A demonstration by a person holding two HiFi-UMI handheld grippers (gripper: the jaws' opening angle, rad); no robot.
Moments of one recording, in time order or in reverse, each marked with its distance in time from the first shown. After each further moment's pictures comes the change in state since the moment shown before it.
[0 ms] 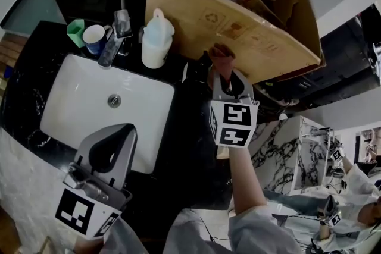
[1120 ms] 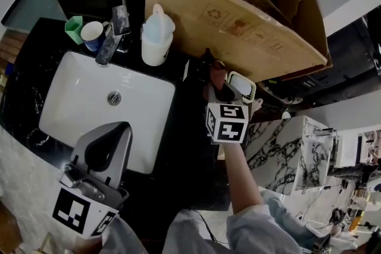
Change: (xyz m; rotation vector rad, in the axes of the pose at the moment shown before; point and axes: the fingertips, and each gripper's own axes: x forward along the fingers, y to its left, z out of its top) left arm 0.007 0.010 -0.009 -0.008 0.028 0.035; right arm 0.028 0.017 -0.096 0.146 0.212 0.089
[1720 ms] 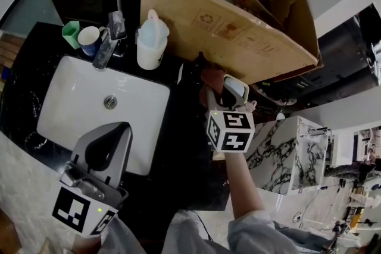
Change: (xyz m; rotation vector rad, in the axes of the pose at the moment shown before) left arm 0.001 -0.006 0.008 0.000 -0.023 -0.028; right arm -0.040 0.002 0.034 0.016 -0.072 0.023
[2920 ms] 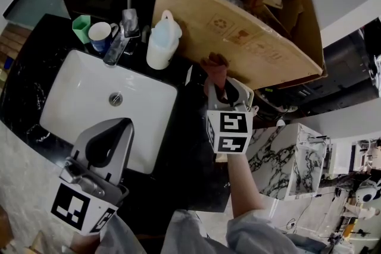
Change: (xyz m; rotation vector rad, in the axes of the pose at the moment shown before) left arm -0.012 0.015 0.007 -0.006 -0.022 0.037; right arm 0.003 0.028 0.045 -0.217 -0.090 -0.006
